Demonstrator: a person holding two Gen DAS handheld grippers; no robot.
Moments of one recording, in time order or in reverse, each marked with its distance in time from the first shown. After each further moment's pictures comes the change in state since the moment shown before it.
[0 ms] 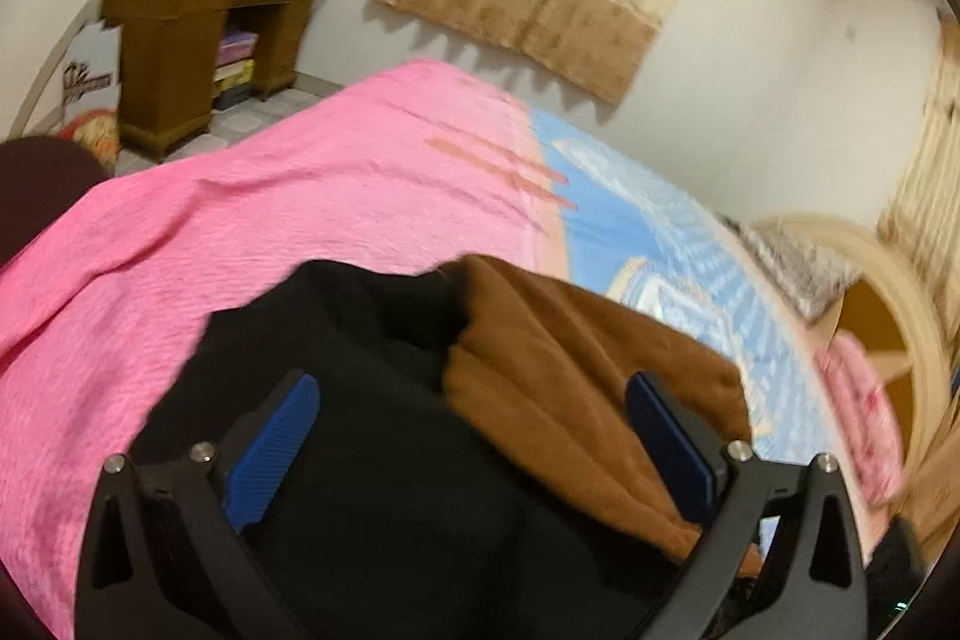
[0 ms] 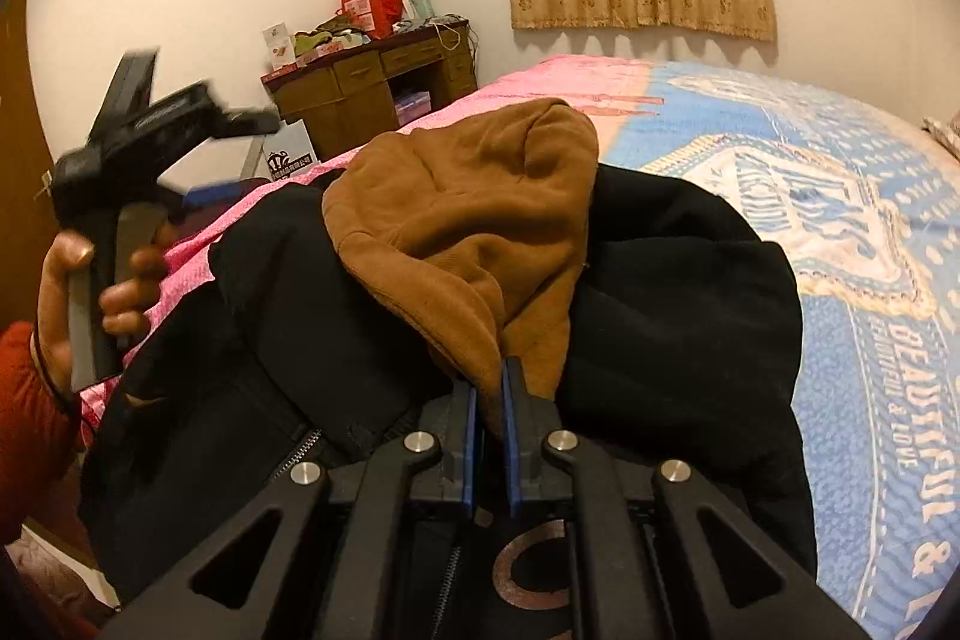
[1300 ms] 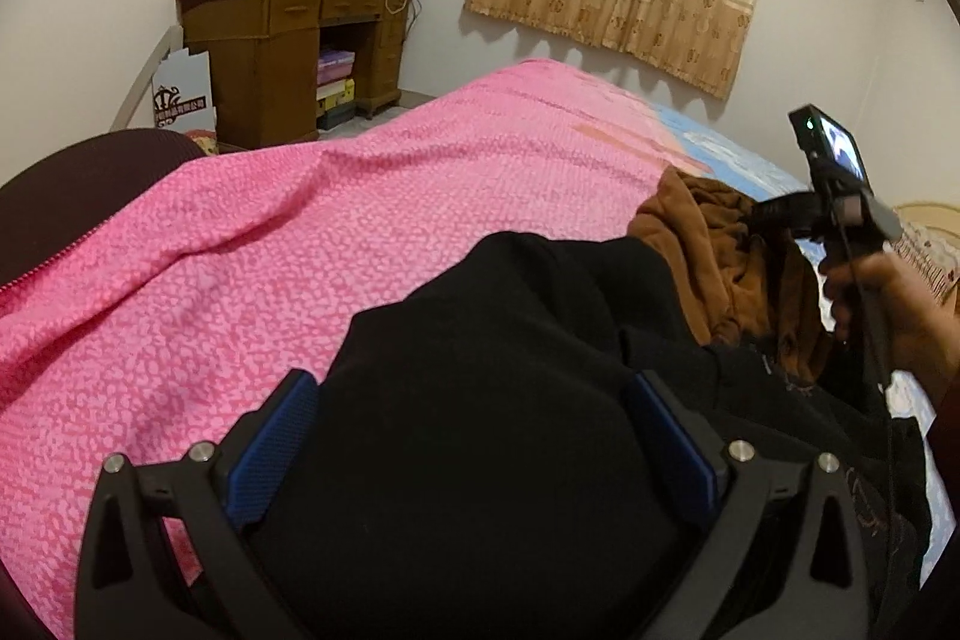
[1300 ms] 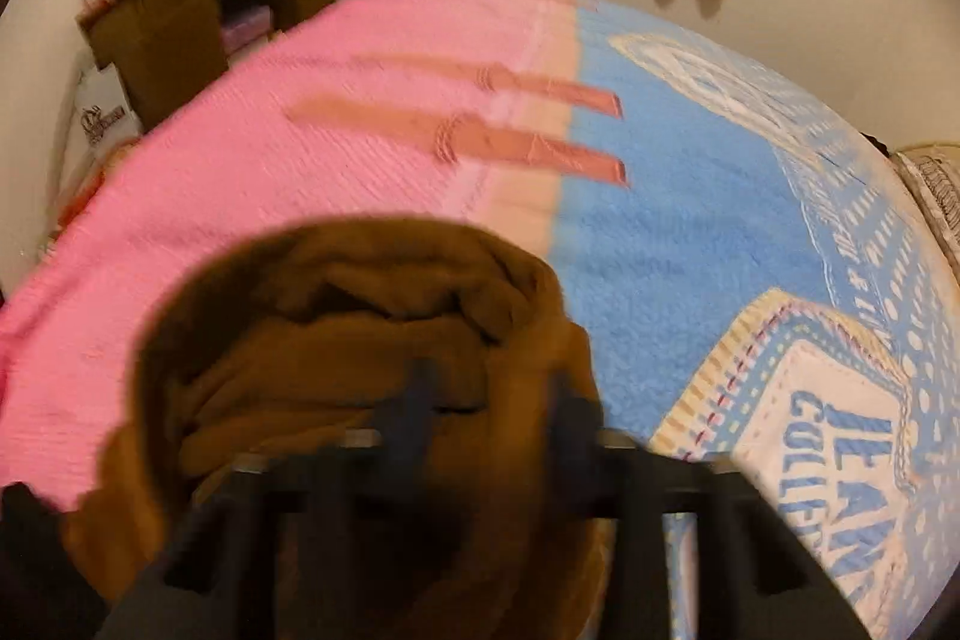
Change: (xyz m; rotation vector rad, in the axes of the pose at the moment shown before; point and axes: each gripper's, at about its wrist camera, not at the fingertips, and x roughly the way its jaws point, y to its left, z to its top) left arm 0.033 0.077 -0.023 -0.002 -0.078 0.284; right arm 0.312 -0.097 0.236 0.015 0.263 -0.369
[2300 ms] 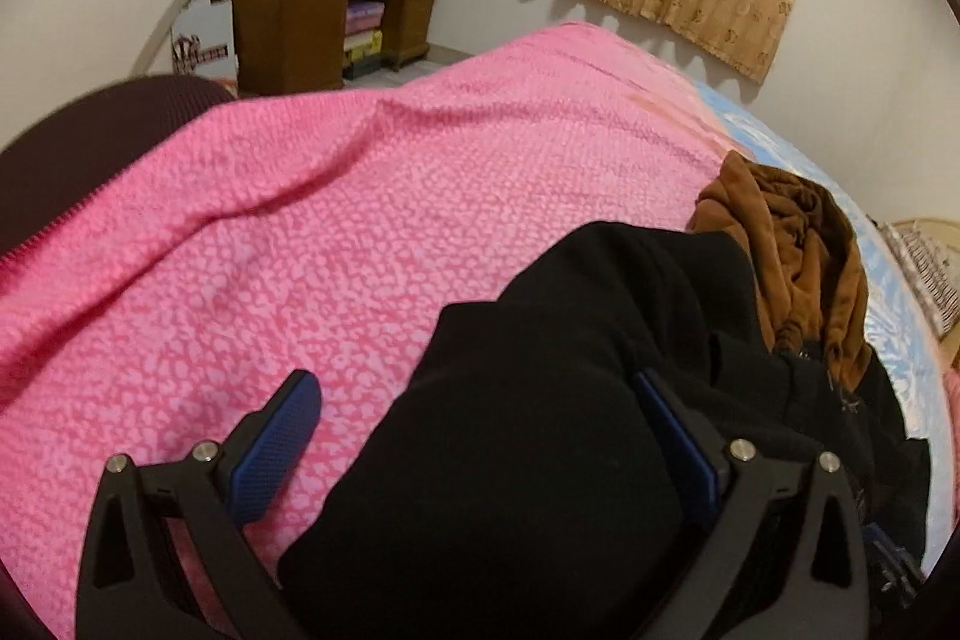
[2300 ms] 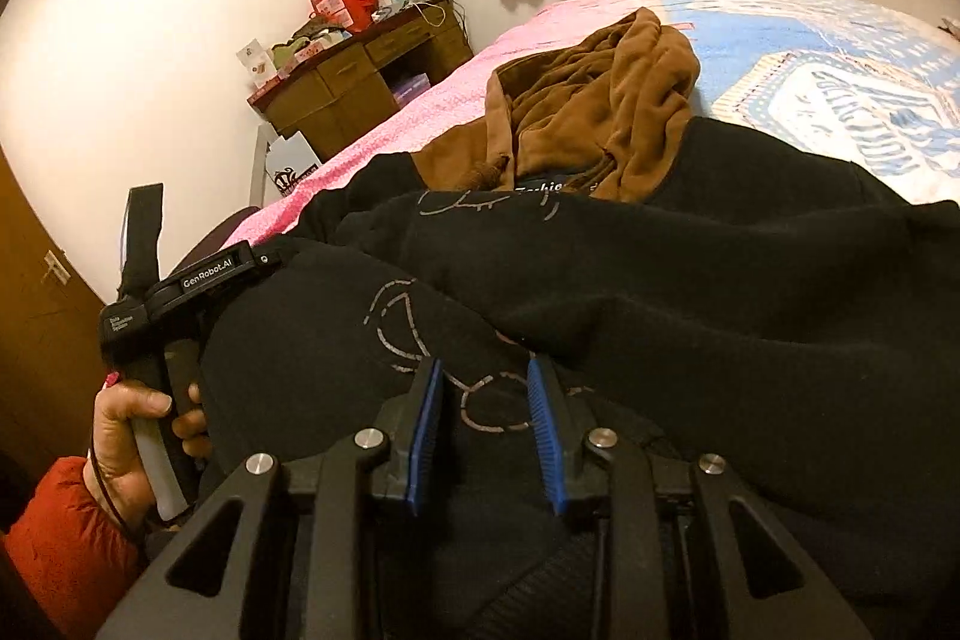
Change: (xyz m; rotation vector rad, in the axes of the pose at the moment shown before) left arm 0.023 0.024 0.008 -0.045 0.108 0.050; right arm -0.171 0.032 -0.260 0.153 -0.143 0.503
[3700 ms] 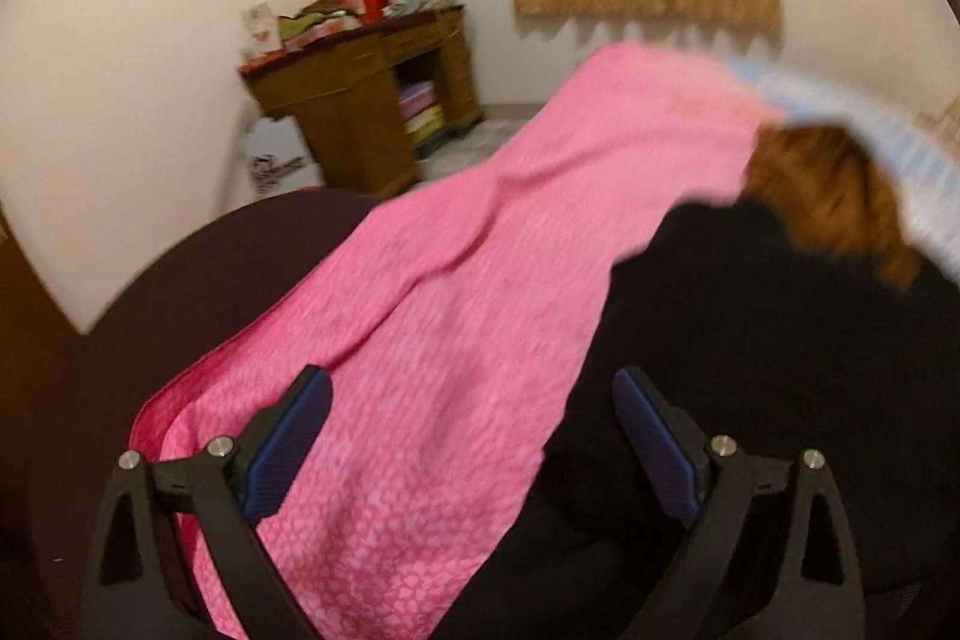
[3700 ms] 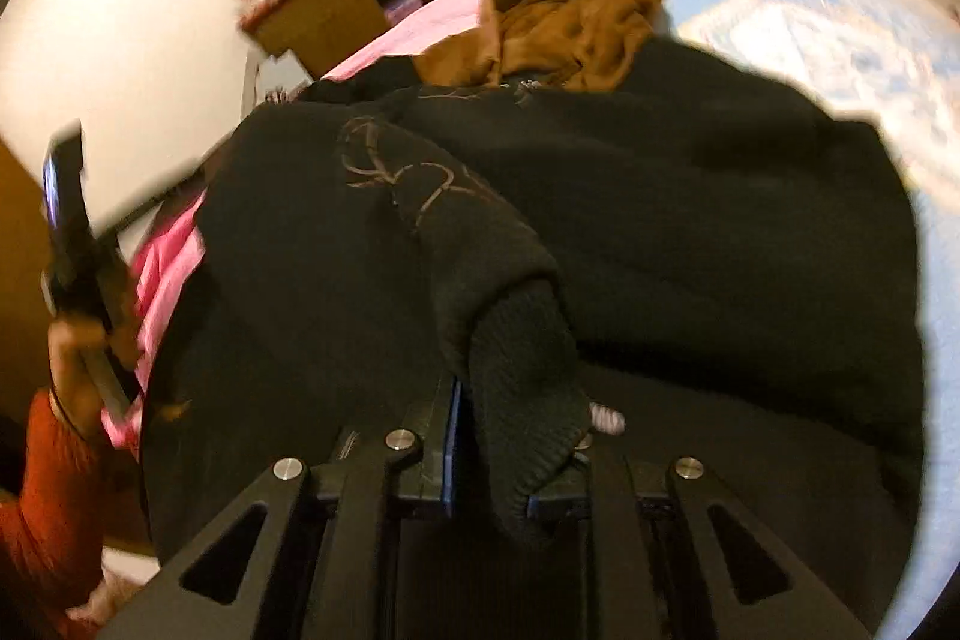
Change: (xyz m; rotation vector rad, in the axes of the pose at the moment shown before) left arm -0.067 0.014 -0.021 0.263 -0.132 0.332; right arm -0.035 -0.014 -0.026 0.031 0.189 0.020
